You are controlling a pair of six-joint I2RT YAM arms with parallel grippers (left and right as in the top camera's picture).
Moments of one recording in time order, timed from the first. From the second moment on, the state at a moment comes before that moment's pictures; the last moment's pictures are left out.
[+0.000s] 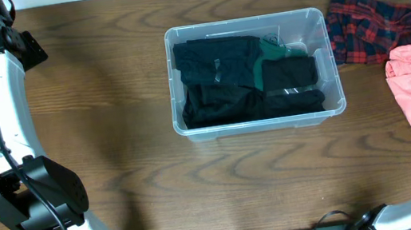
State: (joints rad) left arm 0.27 1.94 1.93 -1.02 -0.40 -0.21; right arm -0.85 1.74 1.25 -0.66 -0.06 0.28
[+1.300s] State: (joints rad) left arm 0.27 1.94 1.93 -1.02 -0.40 -0.21; right arm -0.82 1.94 1.28 -0.64 -0.29 0.12
